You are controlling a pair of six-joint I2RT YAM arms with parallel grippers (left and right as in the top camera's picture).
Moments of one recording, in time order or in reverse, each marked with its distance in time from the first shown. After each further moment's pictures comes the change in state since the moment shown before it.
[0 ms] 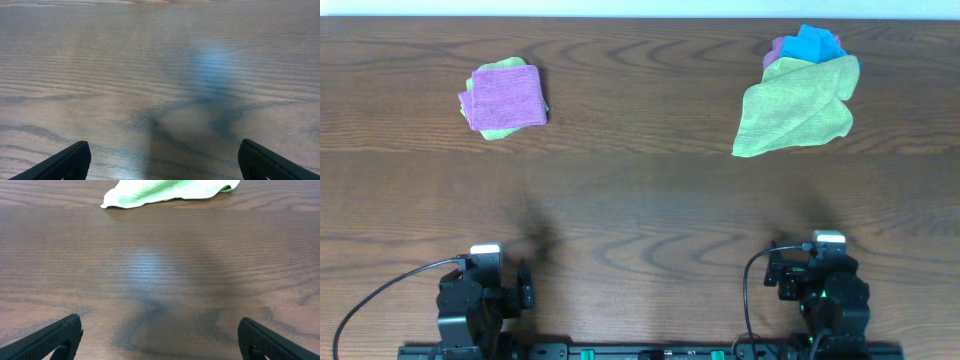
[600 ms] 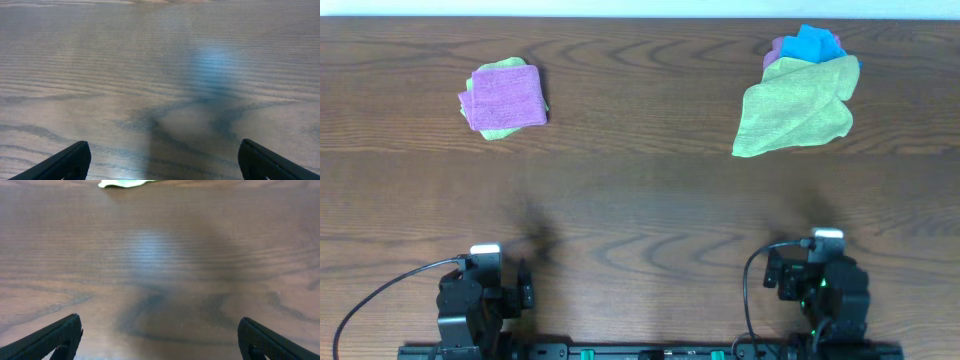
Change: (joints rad) left arm 0.000 0.000 0.000 0.000 0.000 0.000; right arm -0.005 0.196 0.079 -0.005 -0.012 0.028
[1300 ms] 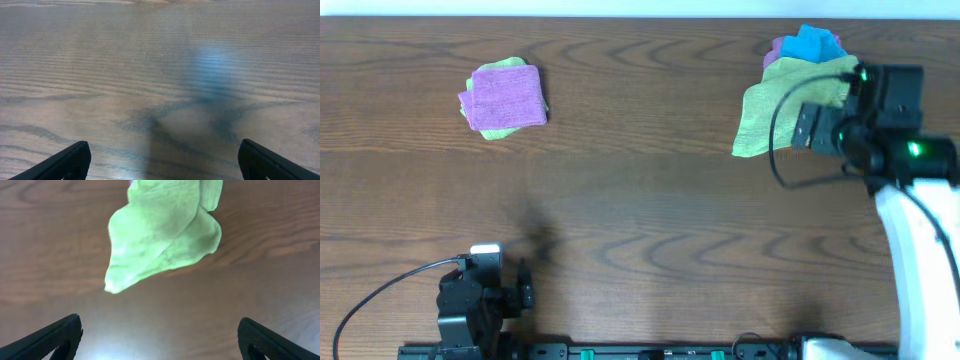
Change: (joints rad) left arm 0.000 0.000 -0.002 0.003 0.000 0.000; right arm -0.018 1.203 1.140 -0.184 0.061 0.146
